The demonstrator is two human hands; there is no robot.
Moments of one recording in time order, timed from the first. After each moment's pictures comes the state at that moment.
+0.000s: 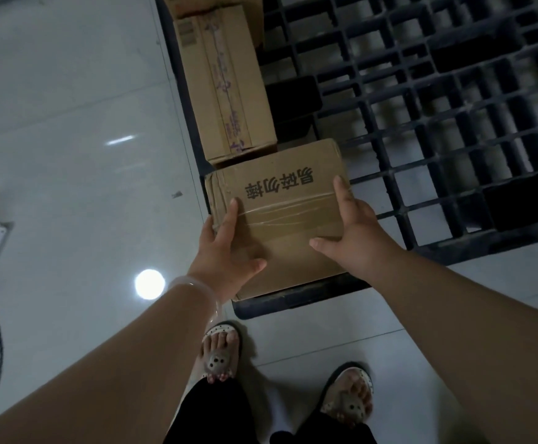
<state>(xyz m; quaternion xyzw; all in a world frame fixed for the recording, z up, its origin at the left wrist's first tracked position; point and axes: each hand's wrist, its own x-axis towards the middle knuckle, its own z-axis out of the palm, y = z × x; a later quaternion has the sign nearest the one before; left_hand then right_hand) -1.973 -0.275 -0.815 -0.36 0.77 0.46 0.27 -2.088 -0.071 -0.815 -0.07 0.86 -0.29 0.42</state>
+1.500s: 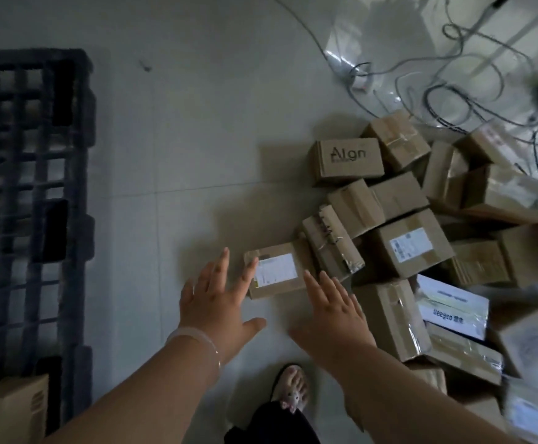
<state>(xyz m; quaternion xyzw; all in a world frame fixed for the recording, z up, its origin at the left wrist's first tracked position) -1.793 0.243 -0.623 0.54 0.78 -0.05 0.31 -1.608 0.329 -0.610 0.51 0.76 -0.32 0.25</state>
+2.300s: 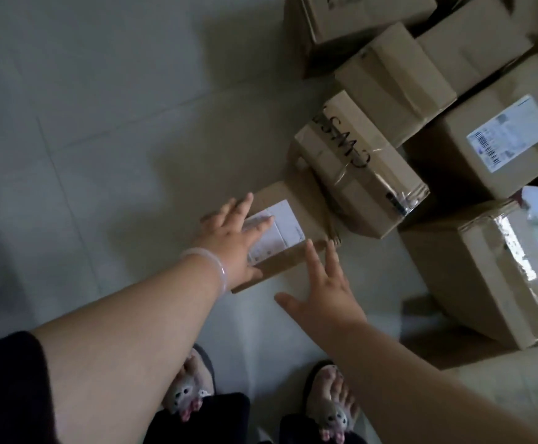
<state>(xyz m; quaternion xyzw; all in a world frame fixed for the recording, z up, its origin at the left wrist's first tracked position) -1.784 0.351 -0.935 0.67 0.63 -0.22 0.32 -1.585 0.327 -0.912 0.61 0.60 -0.48 0.18</state>
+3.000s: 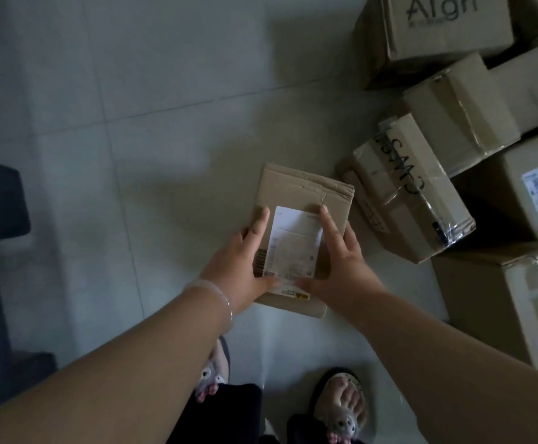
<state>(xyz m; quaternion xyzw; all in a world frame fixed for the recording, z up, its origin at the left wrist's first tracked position) -1.820 0.286 -0.909 0.47 0.73 0.08 0.49 -1.634 0.365 -0.907 0.55 0.65 -0.51 0.14</state>
